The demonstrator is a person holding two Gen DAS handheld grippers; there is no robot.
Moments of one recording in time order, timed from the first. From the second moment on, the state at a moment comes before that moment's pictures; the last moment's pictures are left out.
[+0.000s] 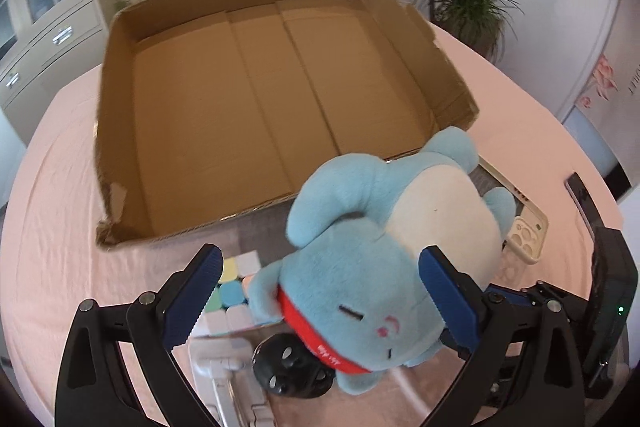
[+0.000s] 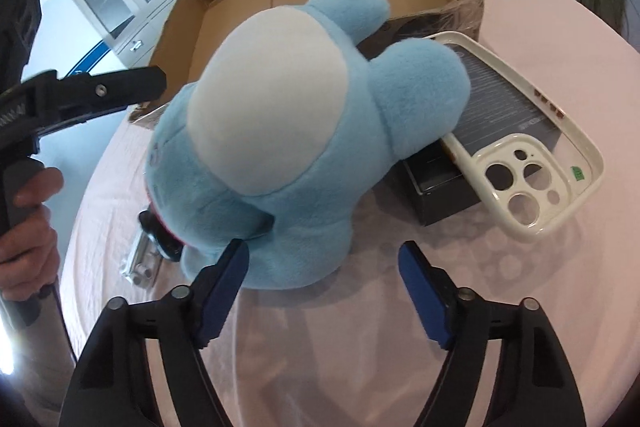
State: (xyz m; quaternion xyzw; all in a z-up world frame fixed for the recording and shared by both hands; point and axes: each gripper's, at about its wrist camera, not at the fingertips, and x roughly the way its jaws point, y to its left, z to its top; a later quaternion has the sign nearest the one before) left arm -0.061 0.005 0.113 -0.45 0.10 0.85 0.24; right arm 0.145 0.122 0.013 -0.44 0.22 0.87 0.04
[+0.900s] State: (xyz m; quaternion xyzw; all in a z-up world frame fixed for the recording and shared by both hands) left arm 0.038 0.007 0.128 -0.44 0.10 0.82 0.35; right arm 0.232 0.146 0.075 -0.44 0.12 0.89 -0.04
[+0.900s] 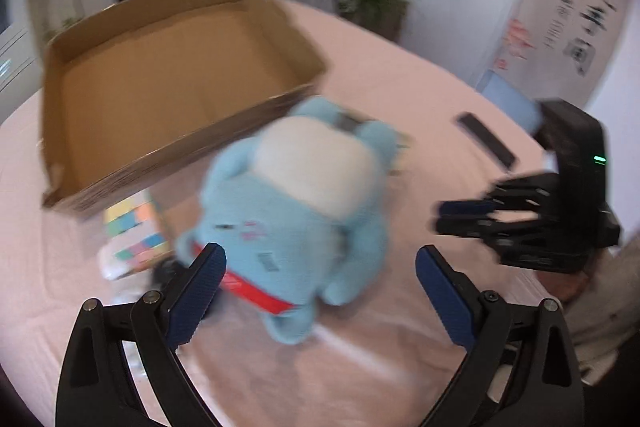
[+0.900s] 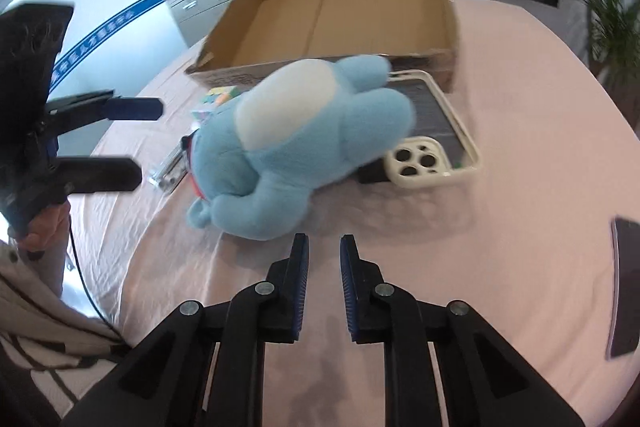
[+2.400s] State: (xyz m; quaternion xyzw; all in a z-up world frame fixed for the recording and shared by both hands) left arm -0.034 0.086 0.059 -0.56 0.11 0.73 0.37; right arm 0.234 0.226 0.001 -0.48 0.24 0.84 -0.04
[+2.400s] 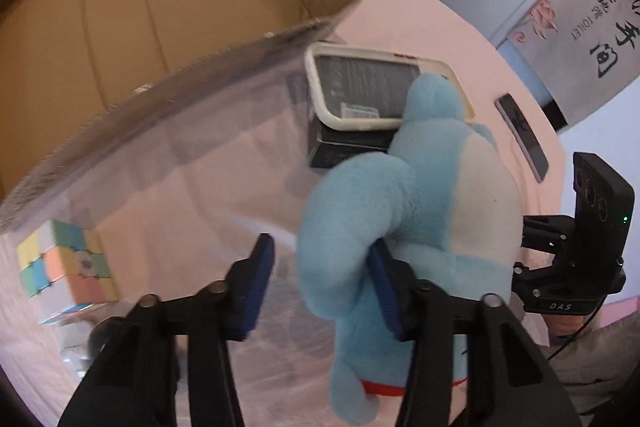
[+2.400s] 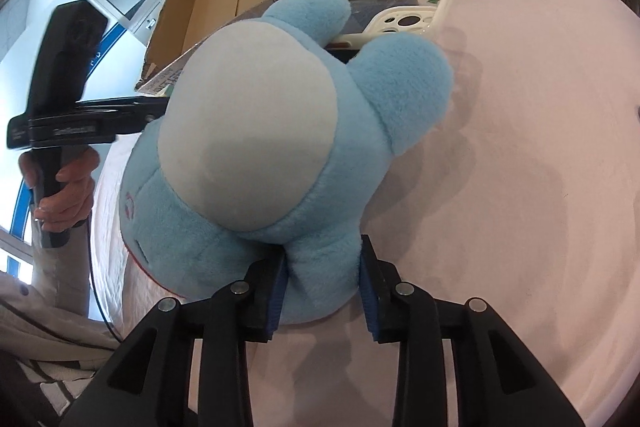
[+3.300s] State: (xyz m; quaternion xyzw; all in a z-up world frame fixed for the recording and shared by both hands) left arm 0.005 0.084 0.055 -0.43 0.17 0.82 0.32; right arm 0.258 0.197 -0.003 -0.46 0.12 0.86 0.16
